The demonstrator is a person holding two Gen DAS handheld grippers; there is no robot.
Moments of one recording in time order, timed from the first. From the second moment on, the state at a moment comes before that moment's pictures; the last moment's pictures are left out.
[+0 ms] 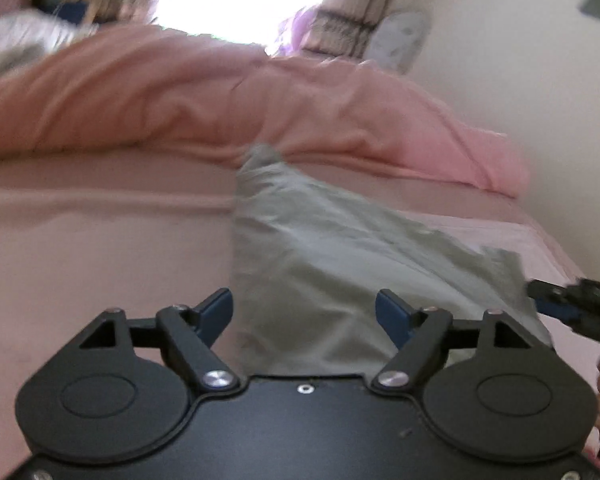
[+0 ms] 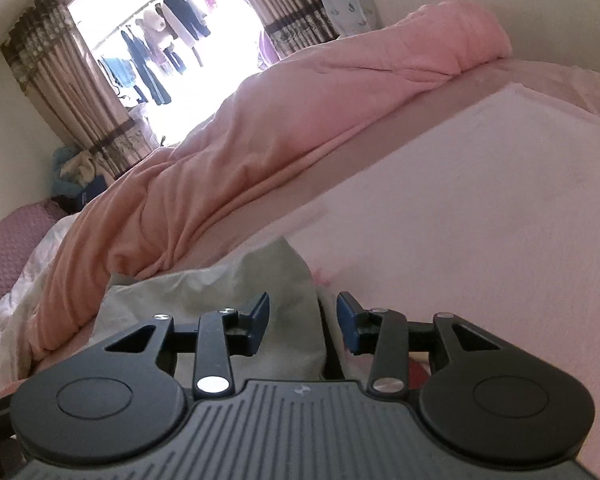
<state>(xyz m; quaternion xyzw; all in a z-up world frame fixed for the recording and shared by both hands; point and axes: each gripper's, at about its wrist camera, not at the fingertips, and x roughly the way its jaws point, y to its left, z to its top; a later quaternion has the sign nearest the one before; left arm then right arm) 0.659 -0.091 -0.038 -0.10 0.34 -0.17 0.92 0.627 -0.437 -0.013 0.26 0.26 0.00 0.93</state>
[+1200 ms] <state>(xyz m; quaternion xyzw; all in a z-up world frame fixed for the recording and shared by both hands) 0.437 -0.037 -0.057 -0.09 0.35 -0.24 0.90 0.408 -0.433 -0.048 0.33 0.29 0.02 0.90</state>
